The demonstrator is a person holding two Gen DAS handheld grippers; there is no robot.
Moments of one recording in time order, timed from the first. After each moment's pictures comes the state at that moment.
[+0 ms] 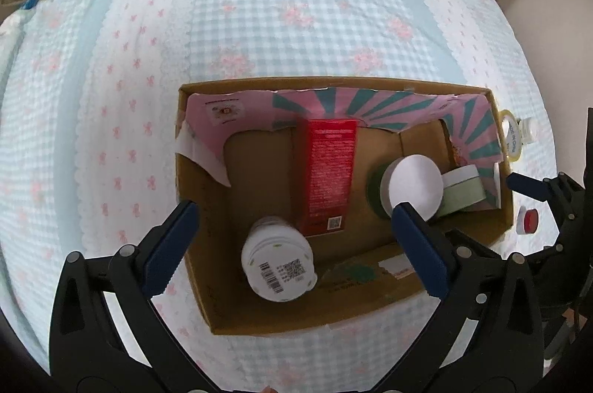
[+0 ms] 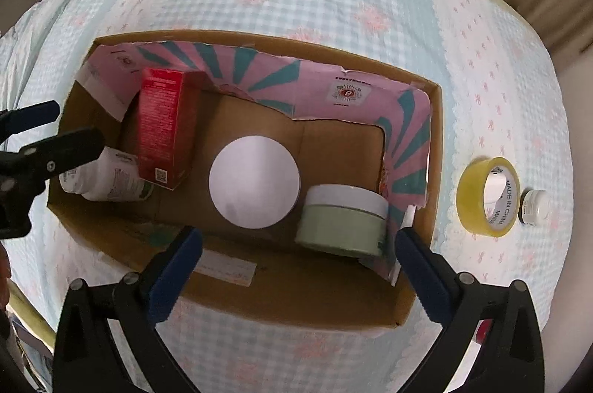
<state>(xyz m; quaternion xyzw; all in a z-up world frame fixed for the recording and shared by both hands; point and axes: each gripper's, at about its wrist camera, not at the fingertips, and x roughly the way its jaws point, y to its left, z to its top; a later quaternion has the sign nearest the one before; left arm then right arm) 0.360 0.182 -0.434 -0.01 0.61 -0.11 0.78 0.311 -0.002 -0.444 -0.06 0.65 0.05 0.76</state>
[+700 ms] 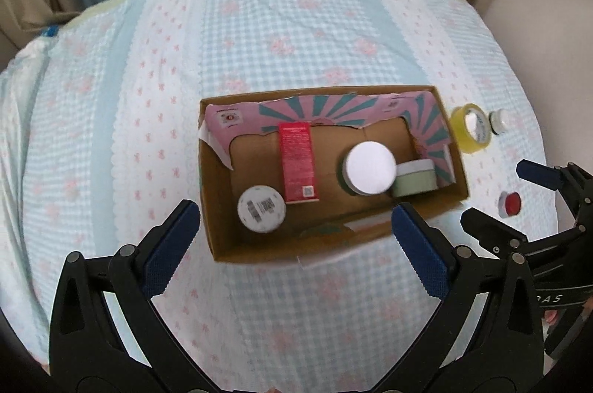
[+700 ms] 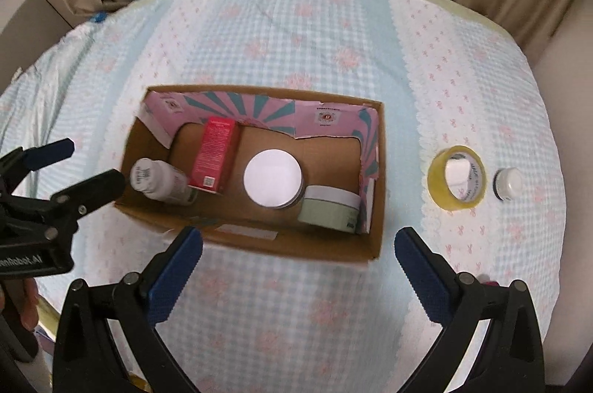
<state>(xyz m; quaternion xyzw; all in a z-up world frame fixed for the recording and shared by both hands) 0.295 0.169 -0.341 0.02 0.57 -0.11 0.81 0.257 -0.019 -0.345 -0.01 0.59 0.04 0.80</state>
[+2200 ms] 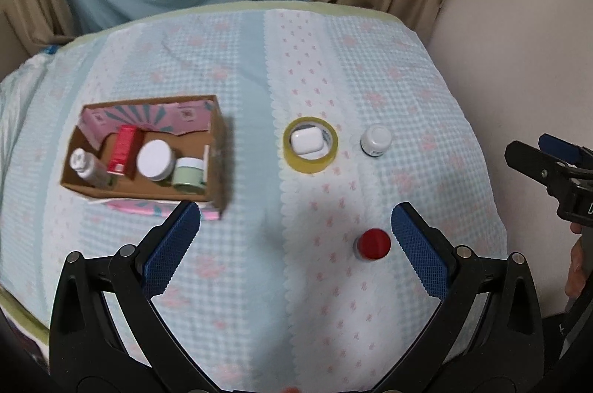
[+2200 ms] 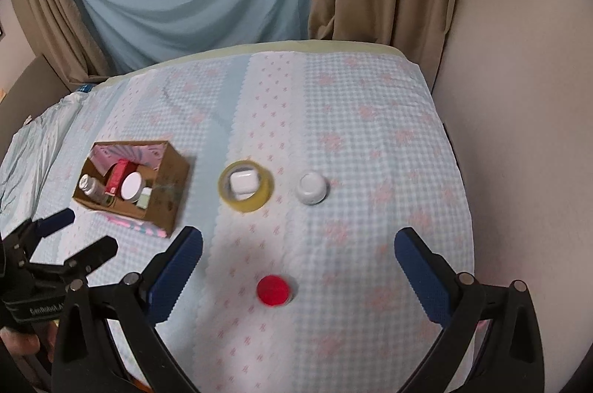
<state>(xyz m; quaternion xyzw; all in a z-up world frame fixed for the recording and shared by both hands) 0.167 -0.172 -0.290 -0.01 0.50 -0.07 0.86 0.156 -0.378 -0.262 0.02 0.48 0.03 0.87</state>
